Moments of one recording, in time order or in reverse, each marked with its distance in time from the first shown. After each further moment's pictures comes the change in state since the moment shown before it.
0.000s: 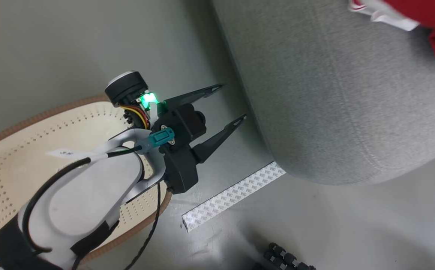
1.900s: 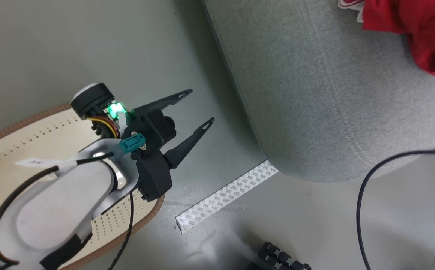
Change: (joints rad) left arm 0.045 0.123 0.001 -0.085 -0.044 0.069 0.057; right arm 0.304 0.261 0.011 0.495 -0.208 0.000 0.000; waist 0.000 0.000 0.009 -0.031
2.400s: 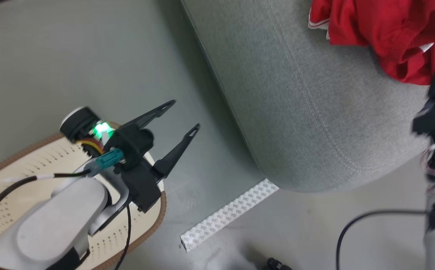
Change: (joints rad) left arm 0.110 -0.001 0.037 0.054 -0.054 0.072 -0.132; right arm 0.278 0.075 0.008 -0.185 -0.050 0.000 0.000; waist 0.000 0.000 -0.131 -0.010
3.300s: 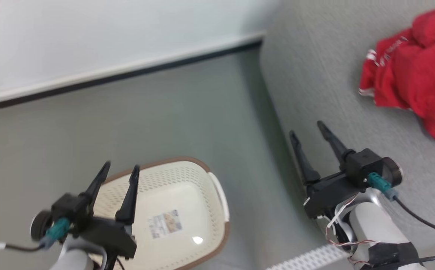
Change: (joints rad) left arm 0.433 -0.121 0.330 0.123 -0.118 0.184 -0.212; right arm 0.180 -0.015 0.587 0.097 0.220 0.000 0.000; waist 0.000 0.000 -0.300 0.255
